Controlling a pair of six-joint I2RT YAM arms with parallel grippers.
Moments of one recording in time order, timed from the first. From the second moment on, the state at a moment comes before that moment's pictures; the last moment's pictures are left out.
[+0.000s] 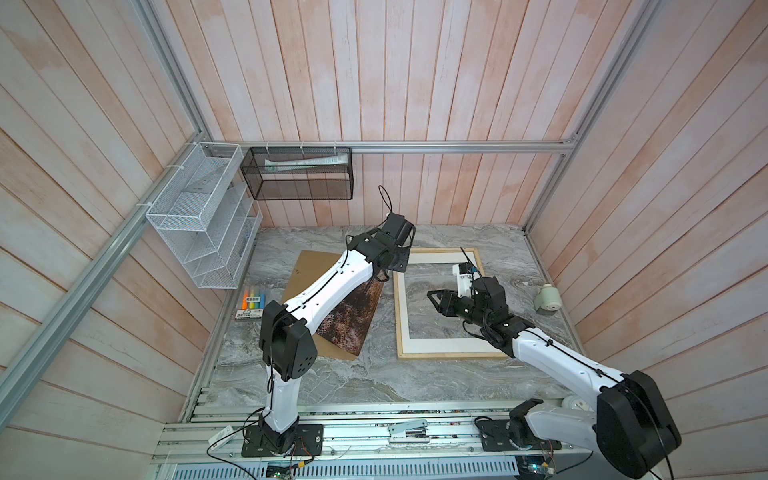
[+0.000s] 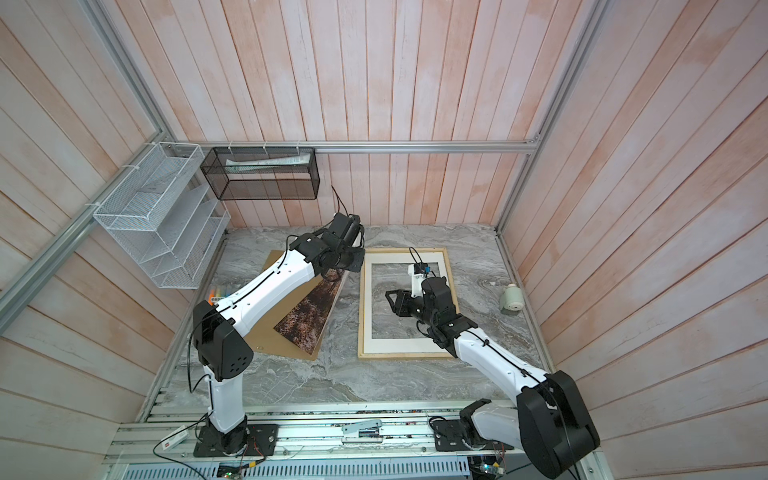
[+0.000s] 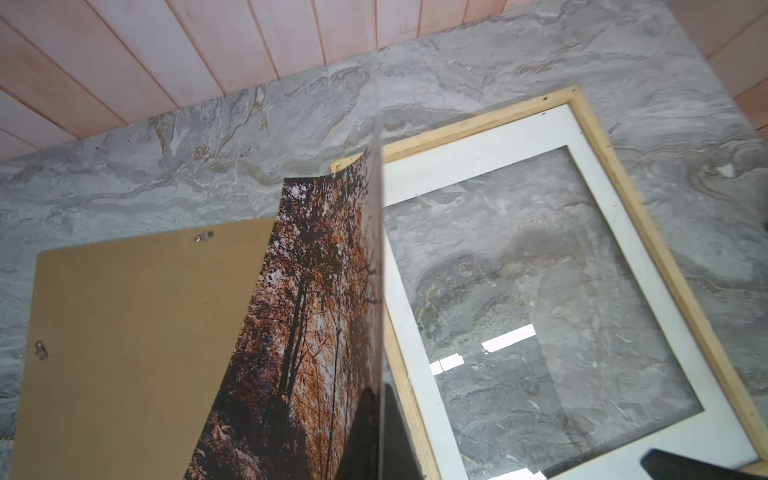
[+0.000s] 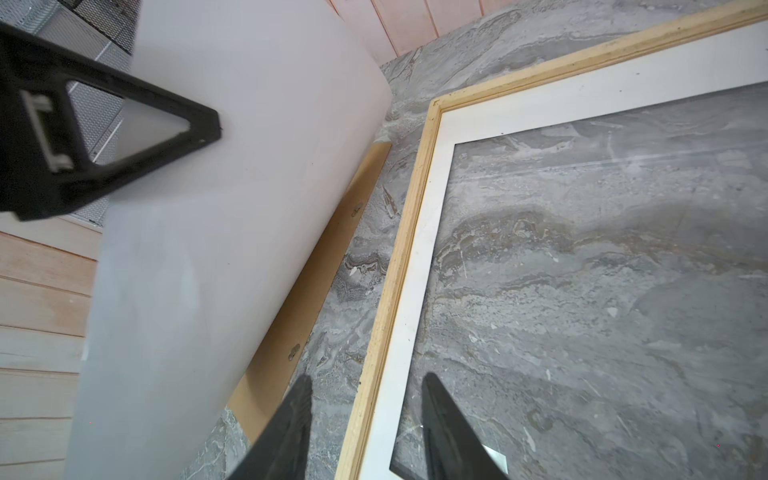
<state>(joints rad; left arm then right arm) -0.69 1.97 2.01 -0.90 -0.21 -0.25 0.46 1.21 0.63 0.11 -0.27 0.58</state>
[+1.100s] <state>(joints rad) -0.28 1.88 1.88 -0.64 0.30 -0.35 0.35 1.14 0.57 0.14 -0.37 0.60</state>
